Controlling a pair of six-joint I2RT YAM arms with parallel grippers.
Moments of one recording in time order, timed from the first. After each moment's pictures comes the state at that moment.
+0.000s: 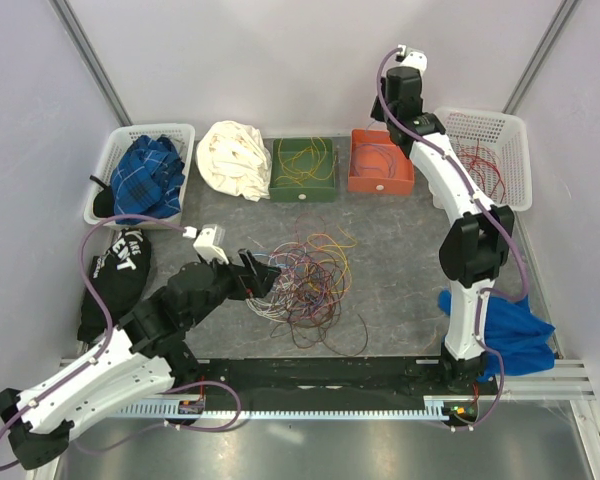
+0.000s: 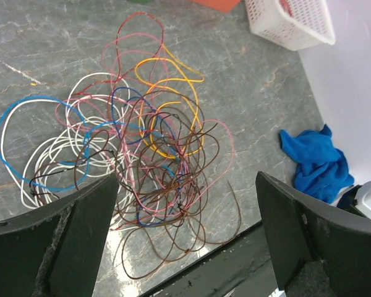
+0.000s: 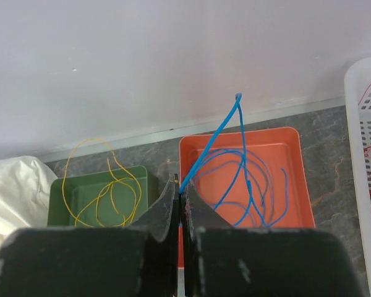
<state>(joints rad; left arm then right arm) -0.88 0.56 0.61 -0.38 -0.29 -0.73 0.29 2.05 2.06 -0.33 0.32 0.34</state>
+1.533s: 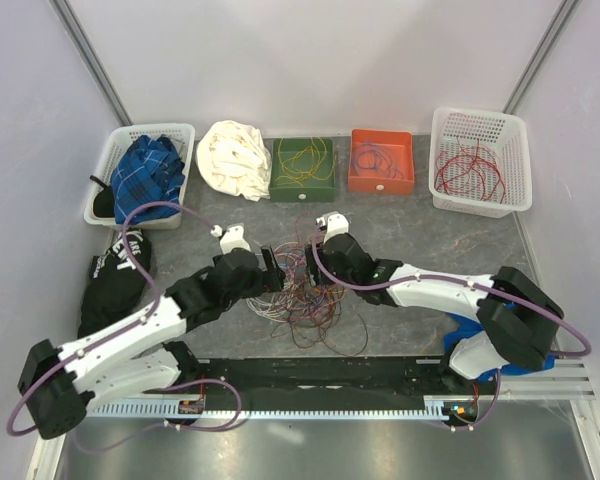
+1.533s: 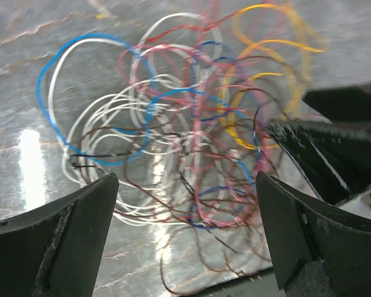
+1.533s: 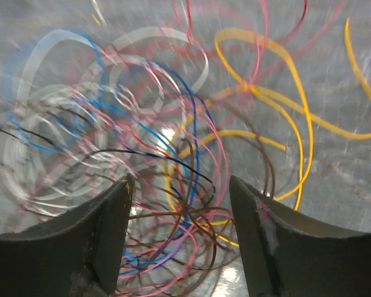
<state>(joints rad) -0.85 0.89 0.60 -0.40 -0.37 -0.83 0.93 1.46 0.80 0.03 0.27 0.45</state>
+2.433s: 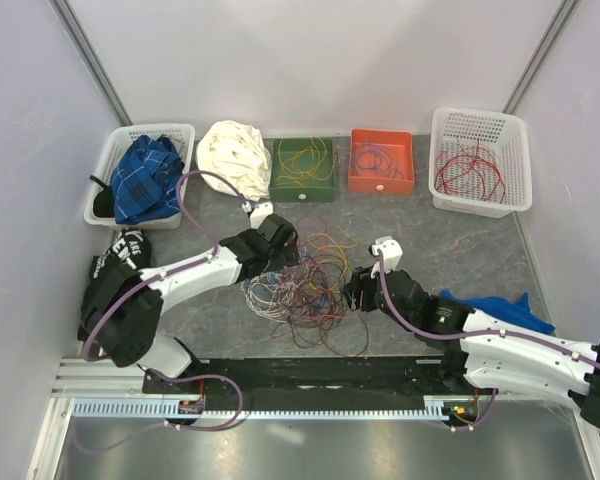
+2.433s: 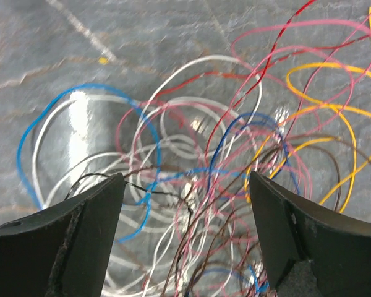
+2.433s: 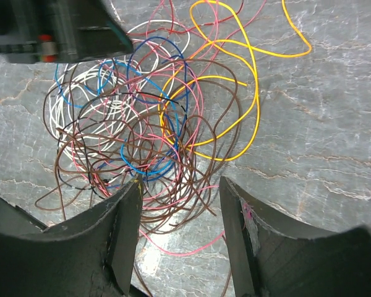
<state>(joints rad) -0.74 1.47 0.87 -0.35 -0.37 -0.81 1.03 0.86 0.47 -0.10 0.39 0.56</state>
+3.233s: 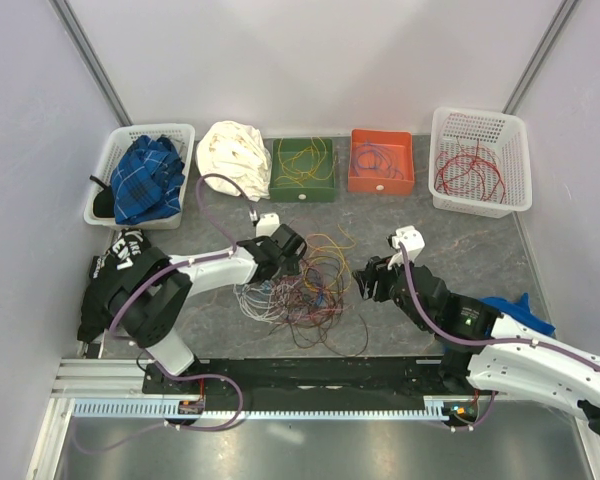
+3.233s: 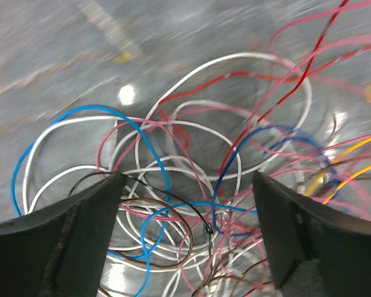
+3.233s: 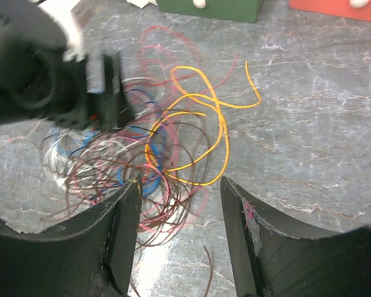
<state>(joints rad) -0.76 1.66 0.89 -0.34 -0.48 -0.80 1.04 0.72 0.59 -0.27 0.51 0.48</state>
